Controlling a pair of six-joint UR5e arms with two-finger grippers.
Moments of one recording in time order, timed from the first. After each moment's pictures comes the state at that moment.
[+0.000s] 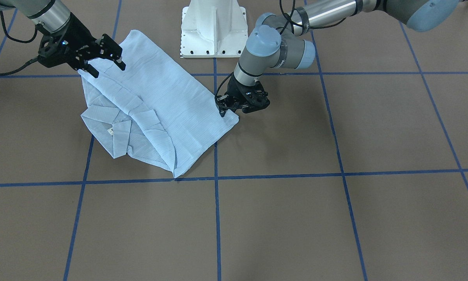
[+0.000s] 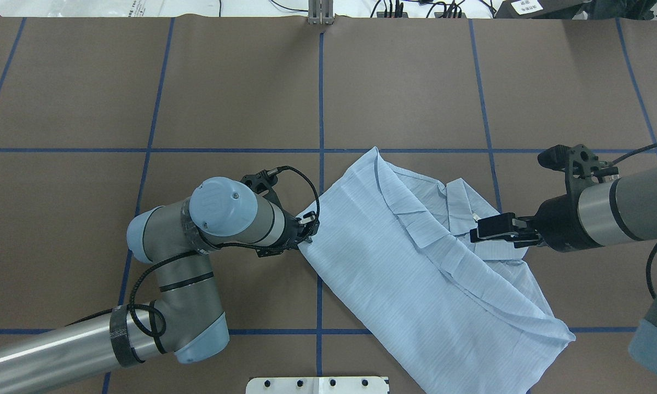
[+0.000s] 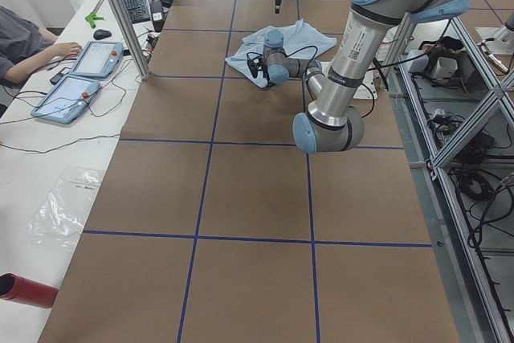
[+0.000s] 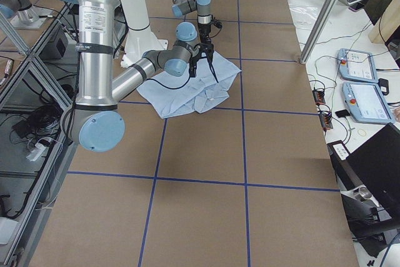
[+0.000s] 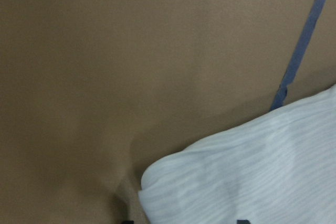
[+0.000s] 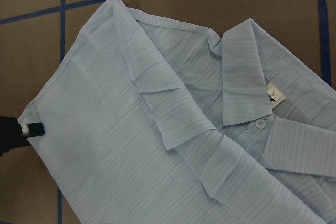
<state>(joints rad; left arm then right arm) -0.41 -2.19 -1.56 -2.04 -1.84 -1.80 0.65 -1.63 2.18 -1.06 2.08 1.30</state>
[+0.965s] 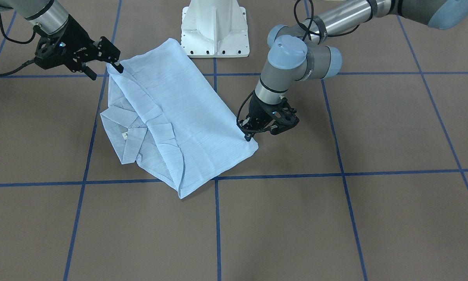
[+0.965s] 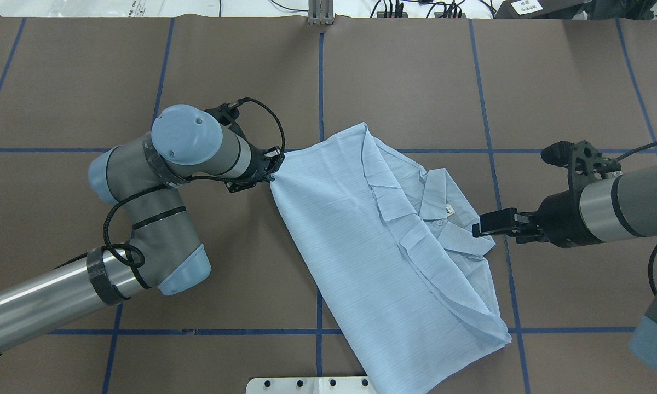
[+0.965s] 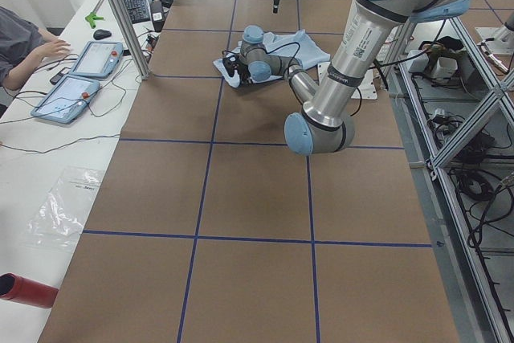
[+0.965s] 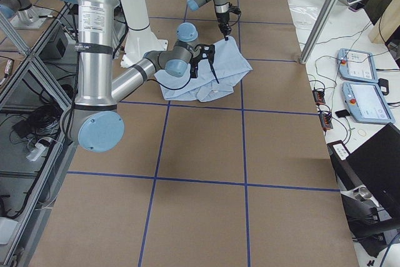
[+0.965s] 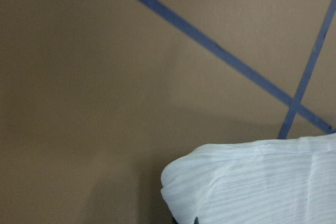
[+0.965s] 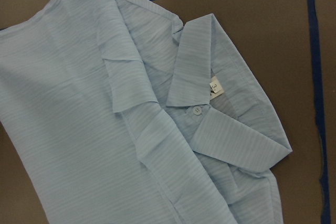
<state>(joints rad) -0.61 -2.21 -1.52 -1.98 -1.82 -1.73 0.67 -1.63 2.18 -1.06 2.06 1.30</state>
